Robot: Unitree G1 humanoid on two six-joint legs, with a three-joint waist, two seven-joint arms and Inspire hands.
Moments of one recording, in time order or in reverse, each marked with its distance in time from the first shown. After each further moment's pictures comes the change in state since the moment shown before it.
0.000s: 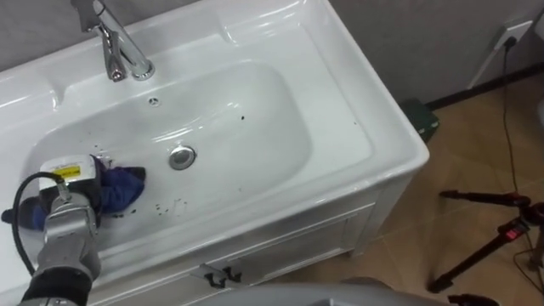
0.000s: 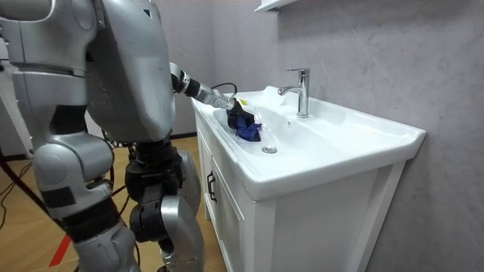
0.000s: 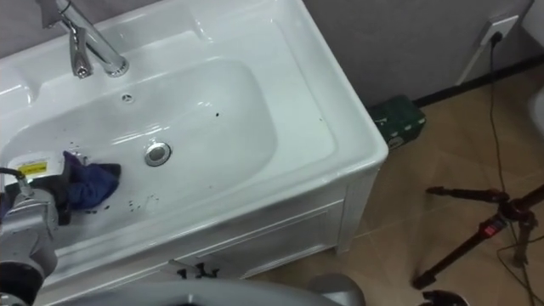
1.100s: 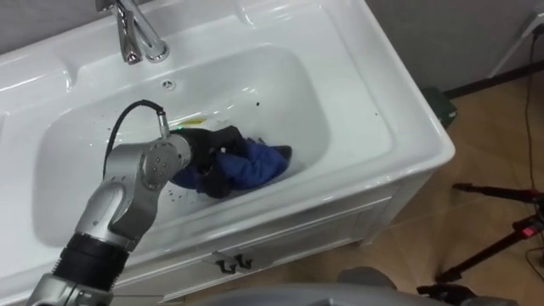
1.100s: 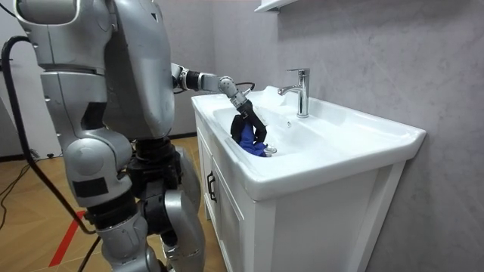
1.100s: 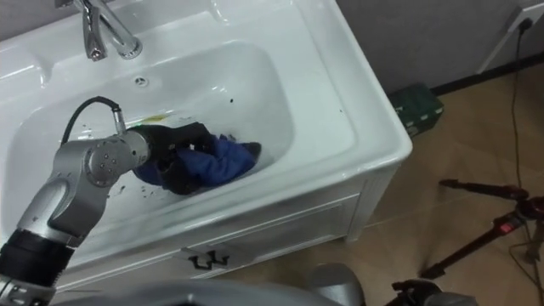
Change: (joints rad) left arm -0.066 -0.025 -0.234 -0.664 -0.418 -0.120 -0.699; right arm -0.069 0.006 0.155 0.127 0.080 -0.077 0.085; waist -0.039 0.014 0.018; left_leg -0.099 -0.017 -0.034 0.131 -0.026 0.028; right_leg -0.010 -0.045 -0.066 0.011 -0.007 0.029
